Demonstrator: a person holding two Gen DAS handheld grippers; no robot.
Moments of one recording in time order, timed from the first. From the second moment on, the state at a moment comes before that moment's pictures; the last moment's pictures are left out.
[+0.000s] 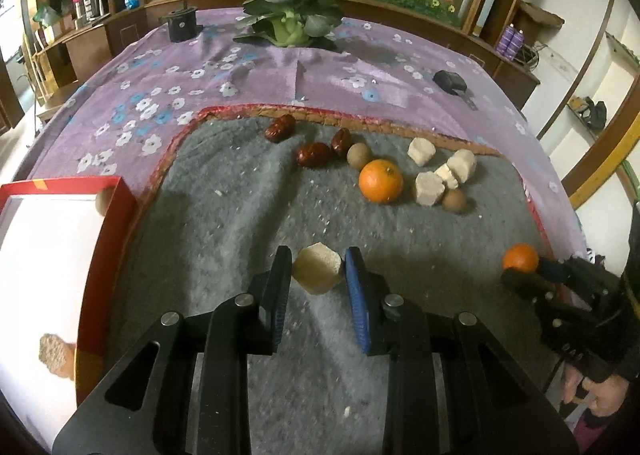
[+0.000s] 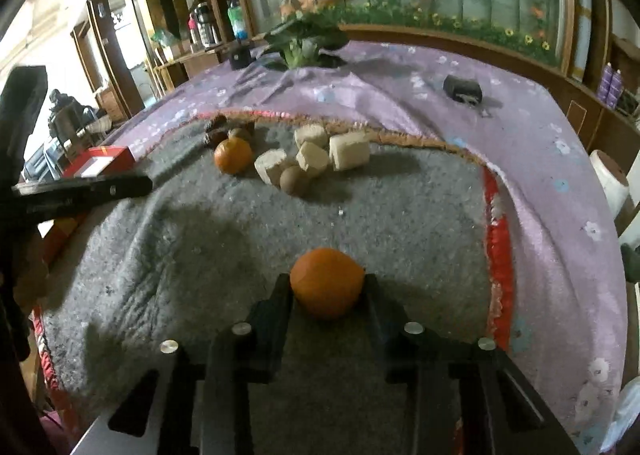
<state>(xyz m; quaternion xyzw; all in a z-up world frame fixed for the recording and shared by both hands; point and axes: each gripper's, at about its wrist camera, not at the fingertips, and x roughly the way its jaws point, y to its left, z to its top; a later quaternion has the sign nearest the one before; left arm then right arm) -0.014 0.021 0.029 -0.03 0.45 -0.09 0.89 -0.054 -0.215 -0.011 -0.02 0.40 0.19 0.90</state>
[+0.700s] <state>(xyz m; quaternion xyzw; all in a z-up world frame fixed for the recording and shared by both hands) -0.069 0.115 0.066 -0.05 0.40 -0.01 0.91 -0.080 -0.085 0.043 -0.01 0.35 0.33 0.88</state>
